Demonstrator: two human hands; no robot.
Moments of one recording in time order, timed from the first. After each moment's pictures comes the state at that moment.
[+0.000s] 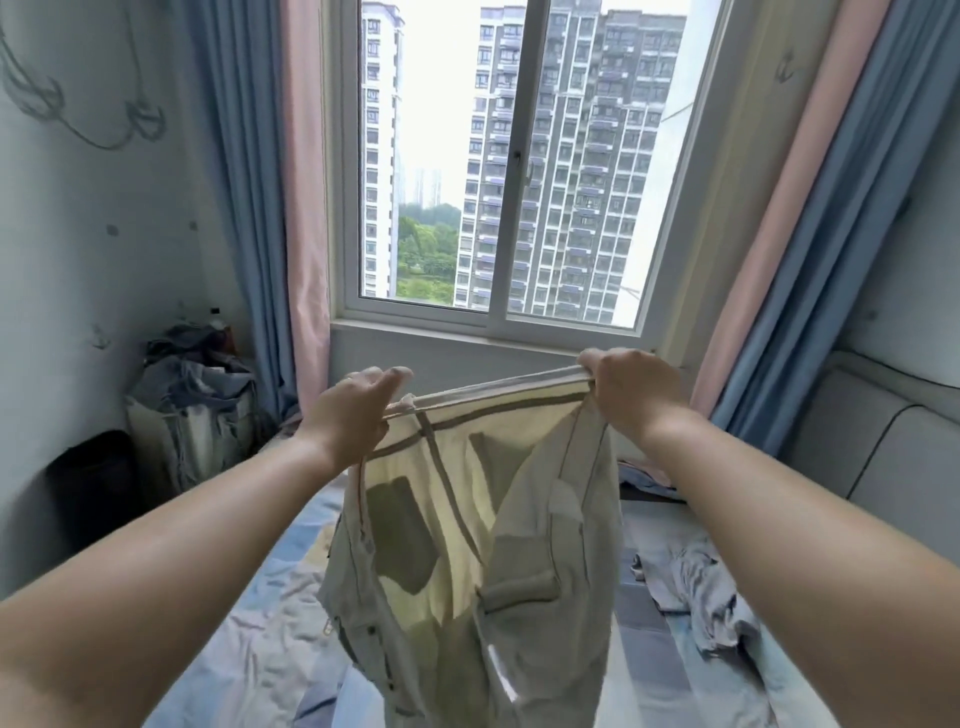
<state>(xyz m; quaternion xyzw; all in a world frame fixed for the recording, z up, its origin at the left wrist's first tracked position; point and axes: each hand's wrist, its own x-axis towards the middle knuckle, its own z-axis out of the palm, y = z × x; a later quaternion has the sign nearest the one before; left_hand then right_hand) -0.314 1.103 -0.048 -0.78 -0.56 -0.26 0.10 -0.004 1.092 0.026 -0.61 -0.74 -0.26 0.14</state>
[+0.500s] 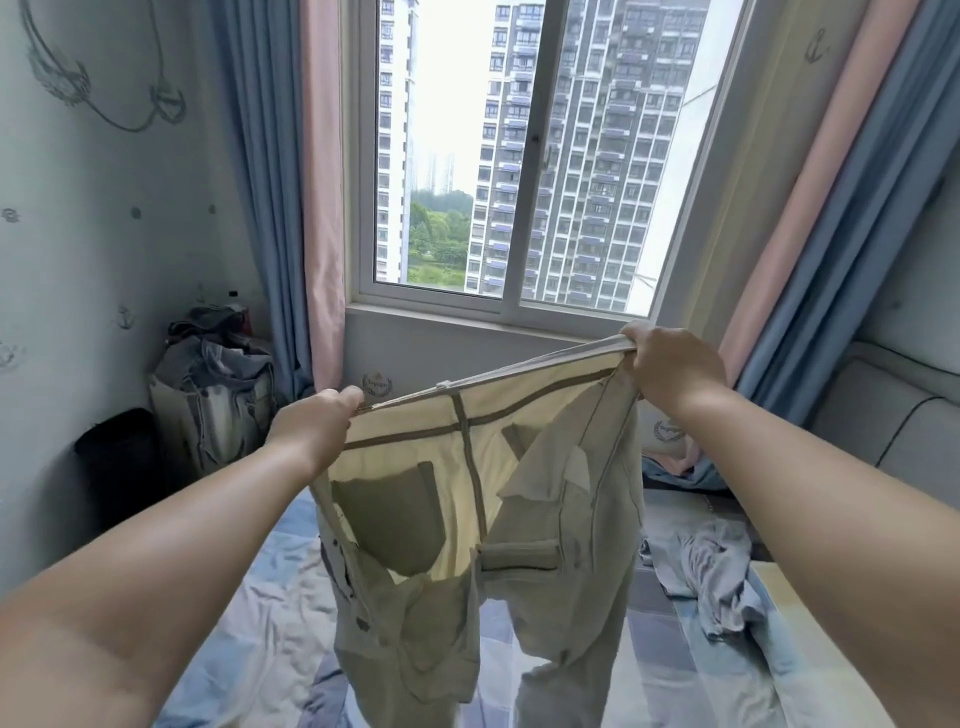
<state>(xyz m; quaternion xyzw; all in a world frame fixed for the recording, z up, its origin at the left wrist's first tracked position) -0.365 1.090 -0.088 -0.68 -0.70 -0.17 0.09 0.005 1.088 0.031 -0.66 -0.70 -0.15 0.21</state>
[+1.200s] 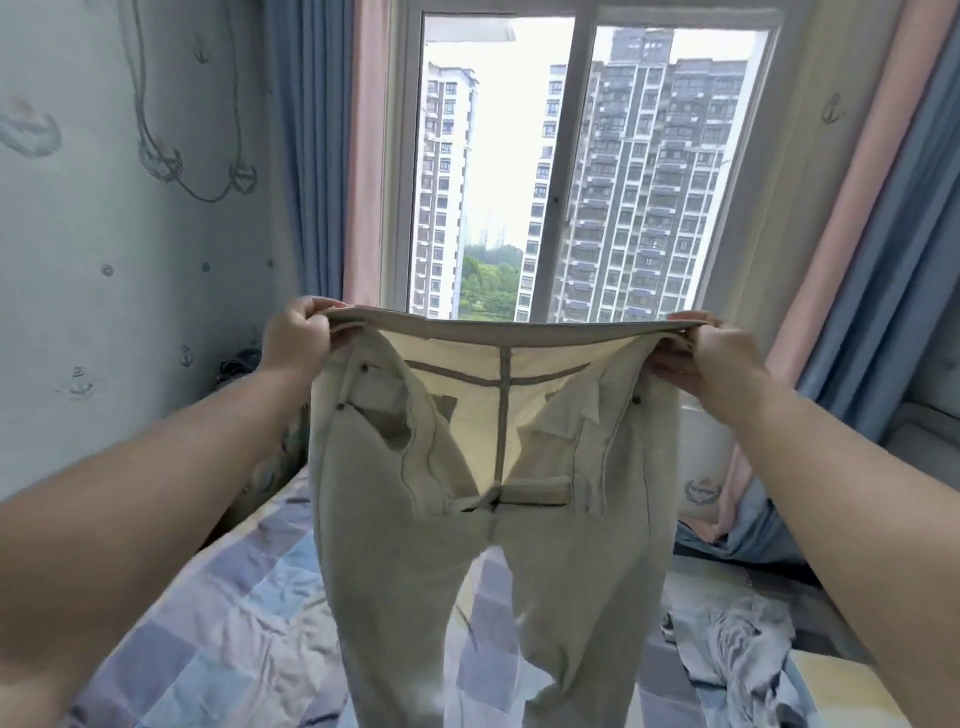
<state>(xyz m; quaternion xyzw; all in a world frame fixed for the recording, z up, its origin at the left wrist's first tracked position) -0.296 1.046 0.053 -0.42 -0.52 -0.71 -0.20 0.086 1.090 0.094 -0.47 -0.46 0.42 0.63</state>
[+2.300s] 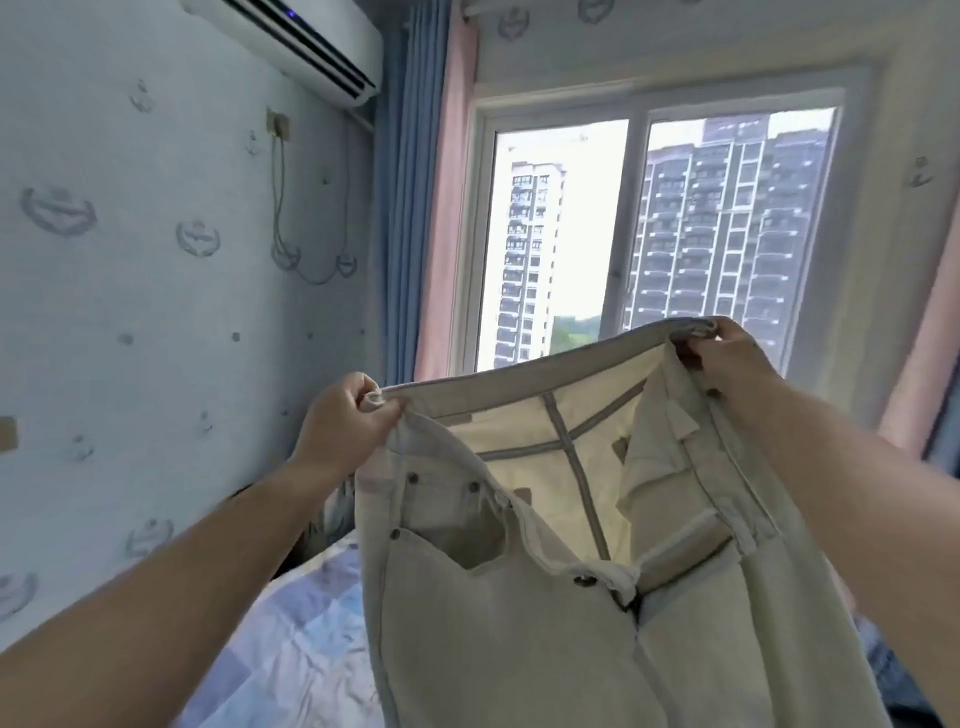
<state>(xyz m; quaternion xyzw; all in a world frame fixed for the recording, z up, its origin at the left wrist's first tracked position) -0.189 0.953 0.060 -0.50 -0.63 -0.60 0.04 0.139 1.141 0.149 -0.41 -0.66 0.28 0.56</state>
